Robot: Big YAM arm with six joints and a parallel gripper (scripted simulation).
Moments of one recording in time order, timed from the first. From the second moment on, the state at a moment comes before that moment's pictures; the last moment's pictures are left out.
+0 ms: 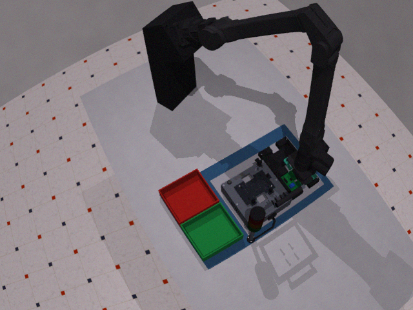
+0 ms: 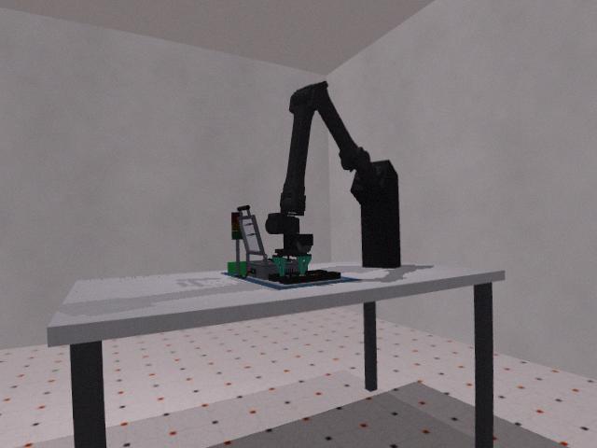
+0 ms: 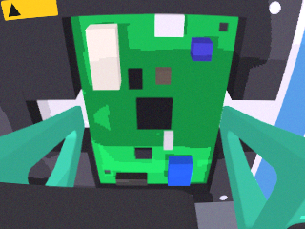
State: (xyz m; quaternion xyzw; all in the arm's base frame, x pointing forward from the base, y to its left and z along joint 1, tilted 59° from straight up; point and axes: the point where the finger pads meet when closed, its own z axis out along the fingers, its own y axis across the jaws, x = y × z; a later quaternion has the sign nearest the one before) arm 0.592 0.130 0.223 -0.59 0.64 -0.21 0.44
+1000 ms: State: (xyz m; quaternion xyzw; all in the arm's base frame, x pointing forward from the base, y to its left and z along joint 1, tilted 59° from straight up) arm 0.592 0.130 0.223 -0.59 0.64 -0.21 0.44
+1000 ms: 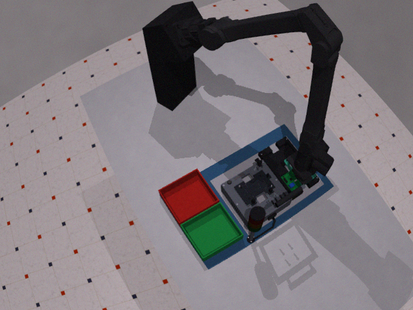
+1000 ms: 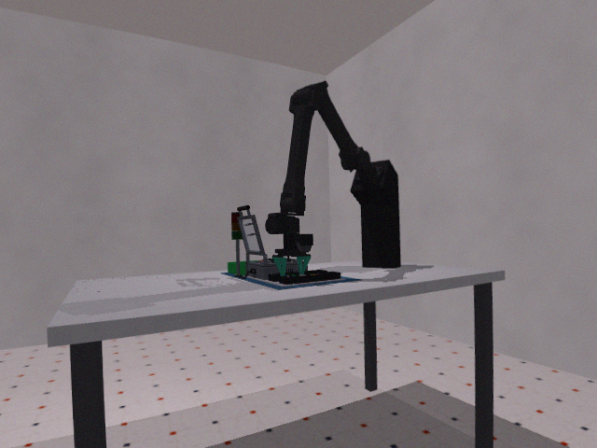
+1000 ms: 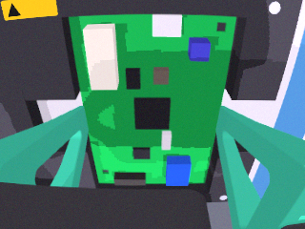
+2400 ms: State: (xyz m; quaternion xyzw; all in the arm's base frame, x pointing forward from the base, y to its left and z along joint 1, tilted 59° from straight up) arm 0.592 0.130 0.223 -0.59 0.64 -0.21 0.44
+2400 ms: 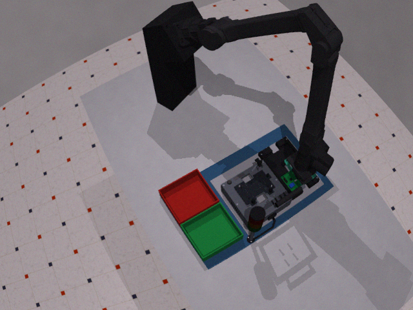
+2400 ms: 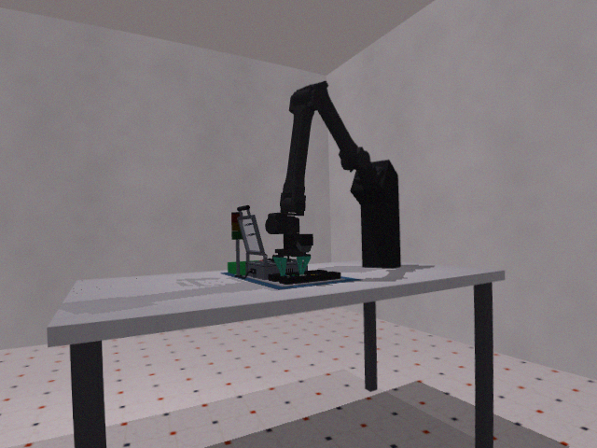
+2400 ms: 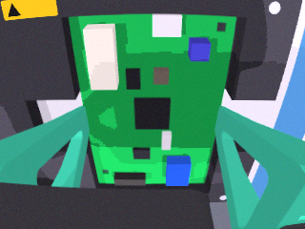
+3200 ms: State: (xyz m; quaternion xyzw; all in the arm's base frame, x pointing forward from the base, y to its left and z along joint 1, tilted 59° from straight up) arm 0.571 0.127 0.233 -0.59 0.64 -0.21 0.44
